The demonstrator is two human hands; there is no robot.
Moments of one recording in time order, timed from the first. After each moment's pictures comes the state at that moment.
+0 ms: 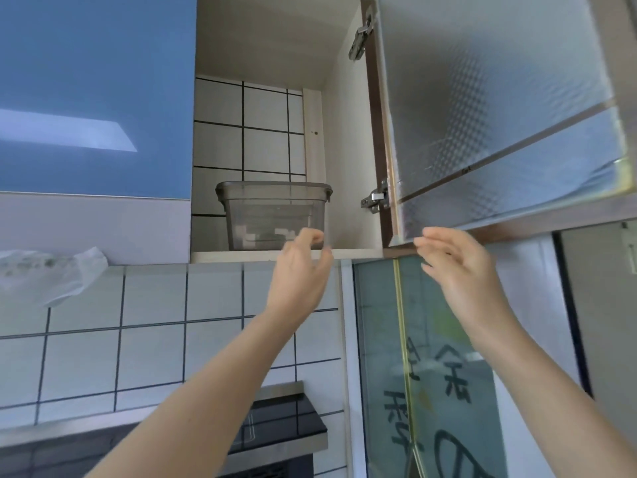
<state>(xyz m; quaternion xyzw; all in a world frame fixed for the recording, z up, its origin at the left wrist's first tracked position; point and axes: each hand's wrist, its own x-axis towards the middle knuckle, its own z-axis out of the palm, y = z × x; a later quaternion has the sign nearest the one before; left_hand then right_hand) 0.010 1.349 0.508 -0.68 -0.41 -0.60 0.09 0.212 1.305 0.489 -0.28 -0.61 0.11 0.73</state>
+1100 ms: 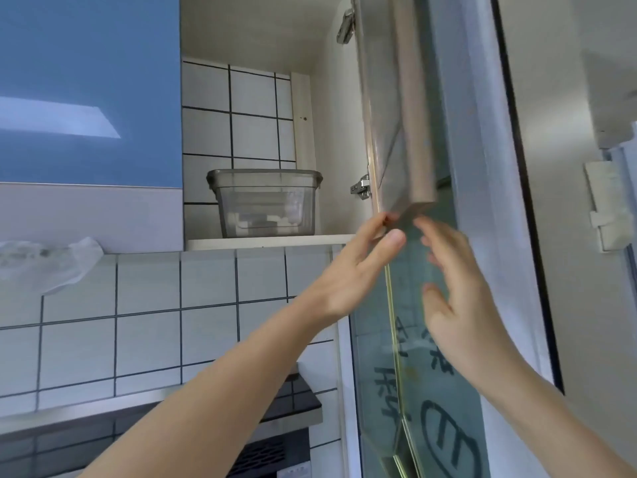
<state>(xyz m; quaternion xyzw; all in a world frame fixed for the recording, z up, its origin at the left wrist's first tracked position) 0.064 1.290 0.496 -0.84 -0.21 -0.47 -0.17 0.205 1.253 0.446 -0.25 -0.71 -0.12 0.65</state>
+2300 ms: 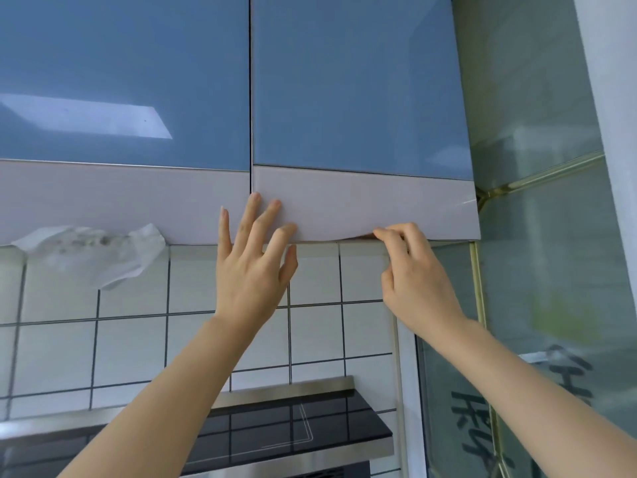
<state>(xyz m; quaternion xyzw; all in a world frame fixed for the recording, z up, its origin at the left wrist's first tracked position) -0.156 1.389 0.487 -0.52 -0.35 -0.48 0.61 0.078 1.407 0.475 -0.34 -0.71 -0.32 0.53</state>
